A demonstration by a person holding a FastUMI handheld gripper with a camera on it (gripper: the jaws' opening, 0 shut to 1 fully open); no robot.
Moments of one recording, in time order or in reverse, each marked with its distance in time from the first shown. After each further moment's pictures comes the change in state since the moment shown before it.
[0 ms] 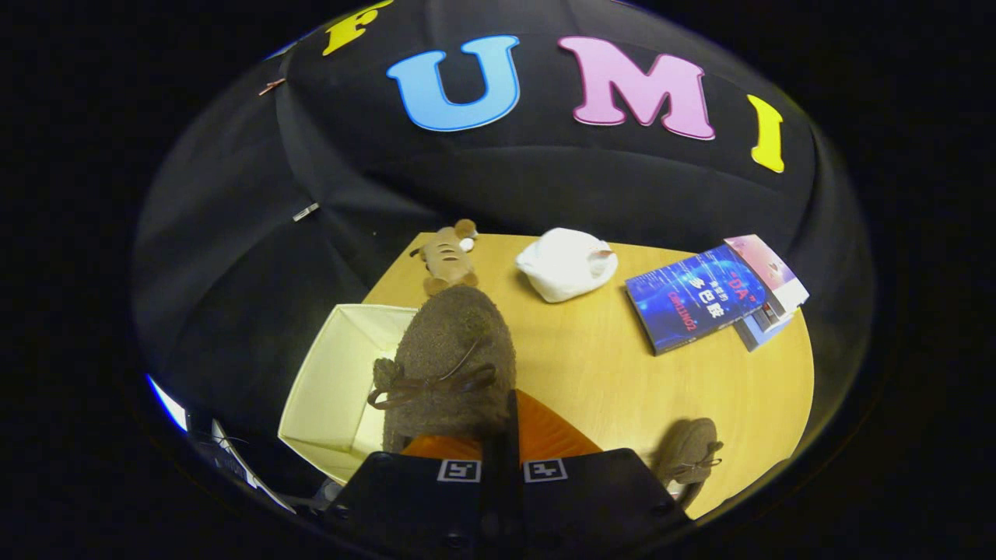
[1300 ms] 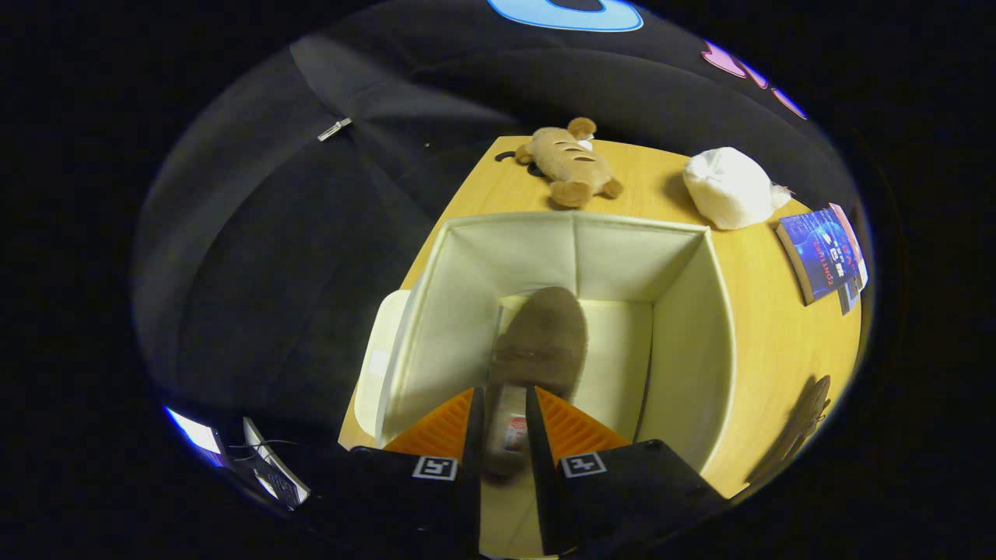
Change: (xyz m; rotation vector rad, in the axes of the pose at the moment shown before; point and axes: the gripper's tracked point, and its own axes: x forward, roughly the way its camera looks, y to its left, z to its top) arm 0.118 0.194 -0.088 0.003 0.335 0.112
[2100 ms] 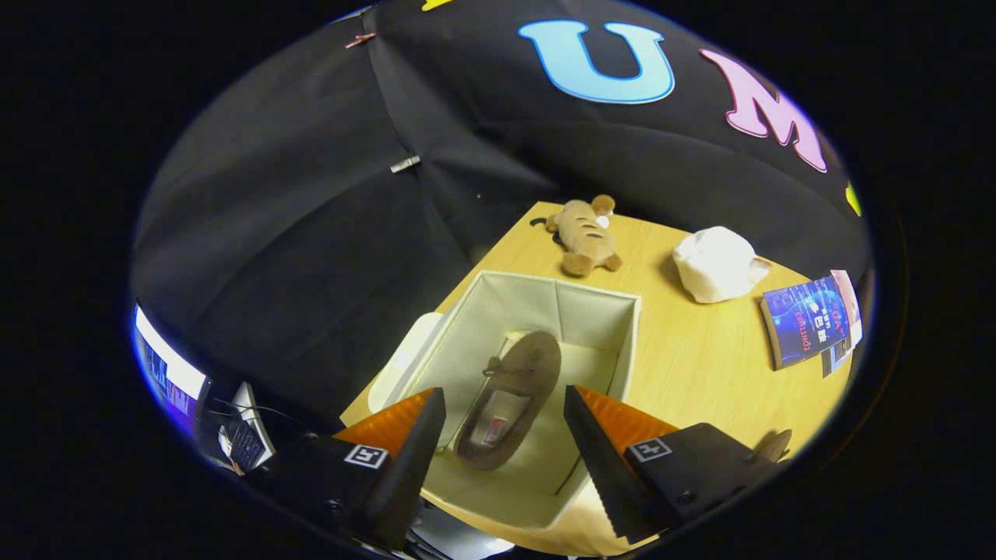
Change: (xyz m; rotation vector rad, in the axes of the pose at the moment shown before) arm -0.117 -0.044 0.021 -0.163 -0.265 0.105
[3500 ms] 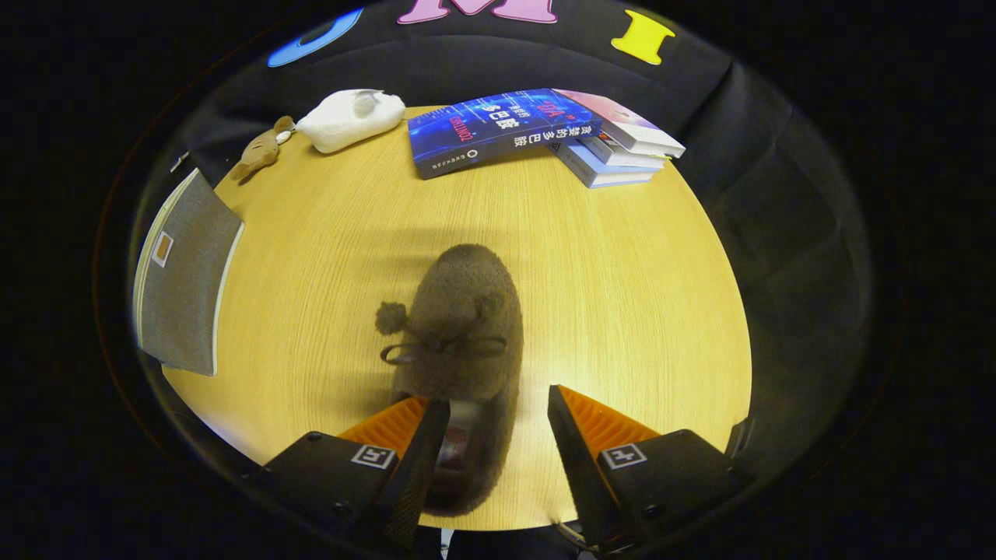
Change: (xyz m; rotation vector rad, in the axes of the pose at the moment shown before) arm -0.141 -0.390 -0.246 0.248 0.283 -0.639
